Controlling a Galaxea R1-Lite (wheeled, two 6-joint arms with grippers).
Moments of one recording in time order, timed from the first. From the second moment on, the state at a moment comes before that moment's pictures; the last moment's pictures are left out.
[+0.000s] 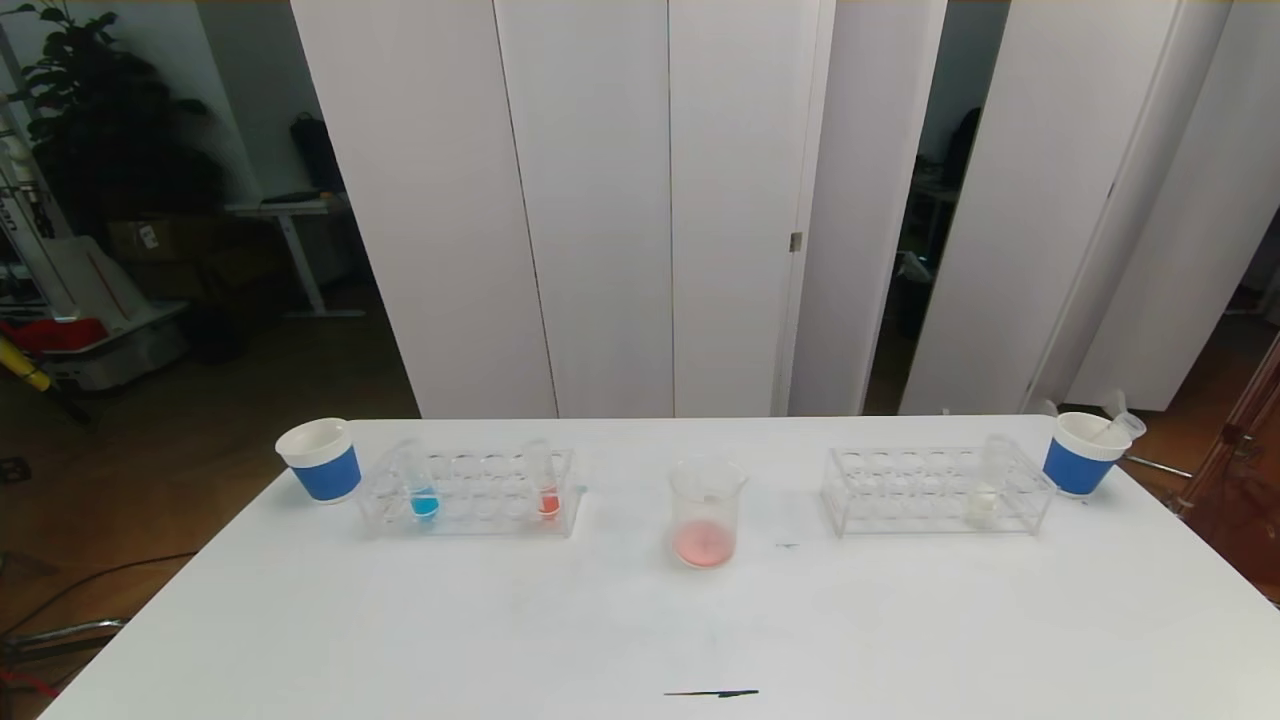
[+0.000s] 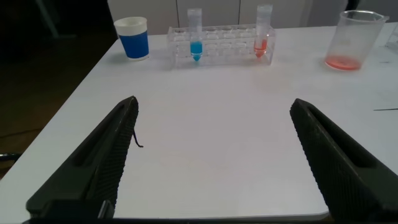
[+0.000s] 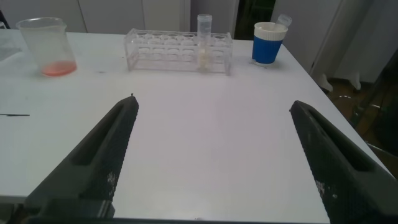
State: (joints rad) left arm 0.00 0.00 0.00 -0.01 -0.01 0.03; right arm 0.00 0.00 0.00 0.00 0.00 -0.01
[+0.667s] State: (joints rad) left arm 0.00 0.29 -0.39 0.03 0.00 0.02; right arm 0.00 0.00 0.00 0.00 0.00 -0.01
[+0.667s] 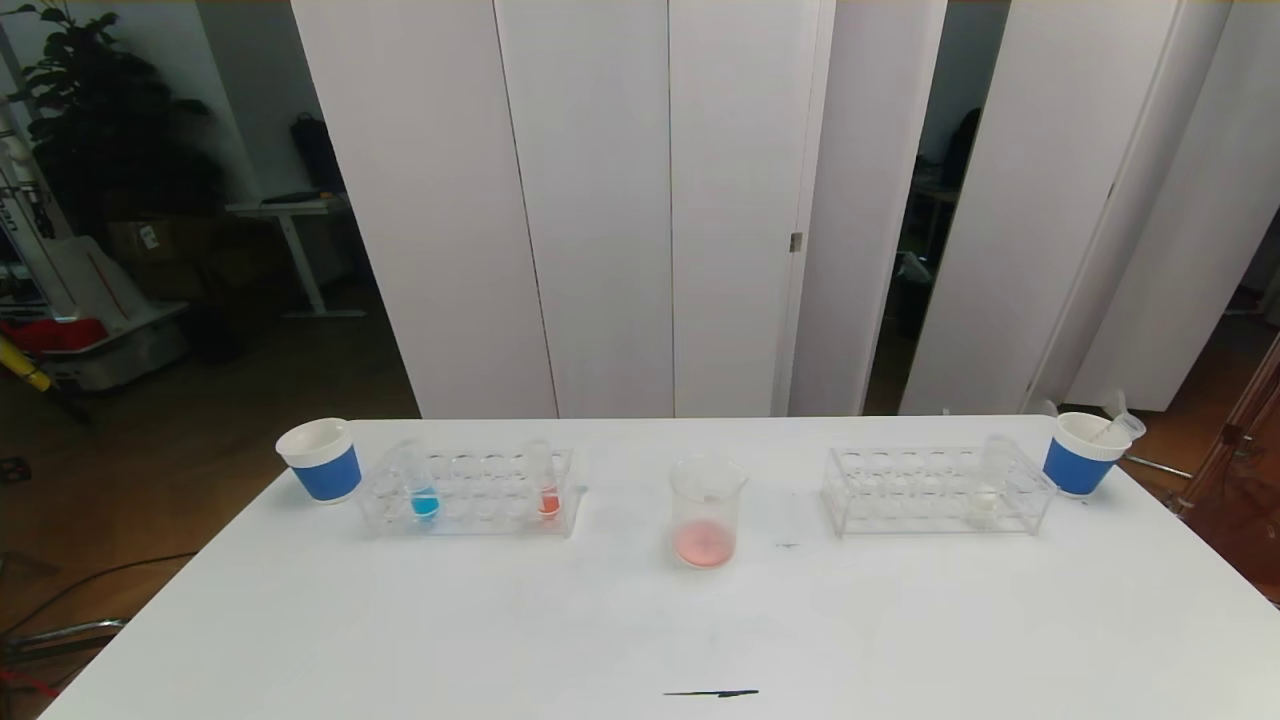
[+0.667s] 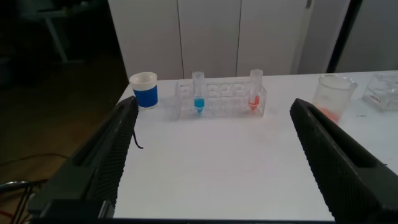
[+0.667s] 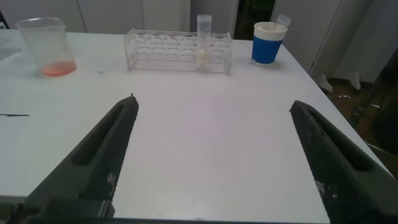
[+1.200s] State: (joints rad) left arm 0.00 0.98 -0.62 -0.37 0.00 -0.01; right arm 0.00 0.00 0.00 0.00 0.00 -0.01
